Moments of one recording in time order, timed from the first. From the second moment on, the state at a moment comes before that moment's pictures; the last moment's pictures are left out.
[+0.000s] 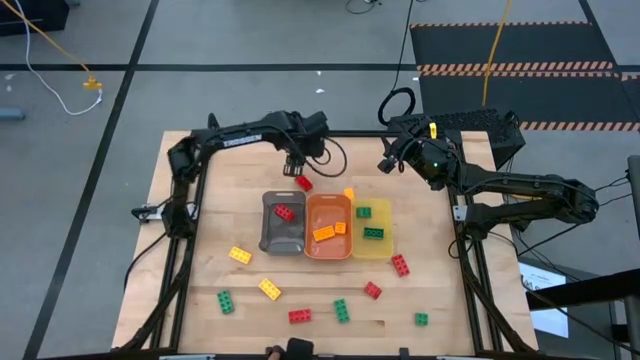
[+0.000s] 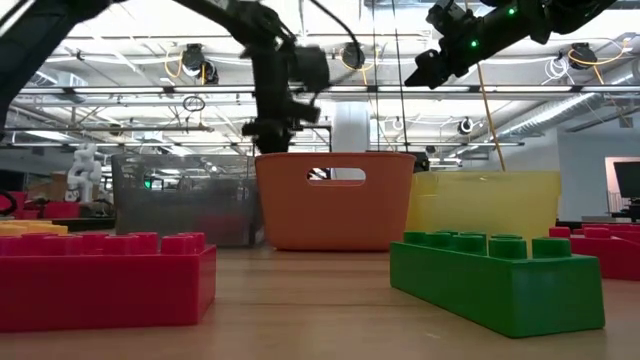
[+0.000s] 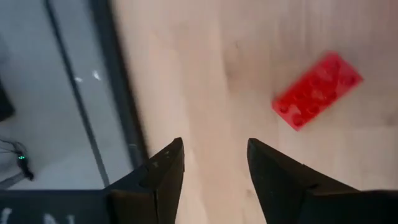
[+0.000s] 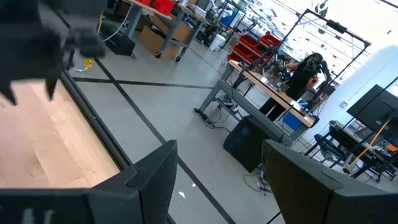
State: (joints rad) left arm 0.46 2.01 1.74 -1.05 -0.23 0.67; right arm -0.33 1.02 0.64 0.26 0.63 -0.47
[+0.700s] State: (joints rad) left arm 0.33 2.13 1.74 -1.16 -0.20 0.68; right arm -0.32 1.02 0.64 0.26 0.63 -0.49
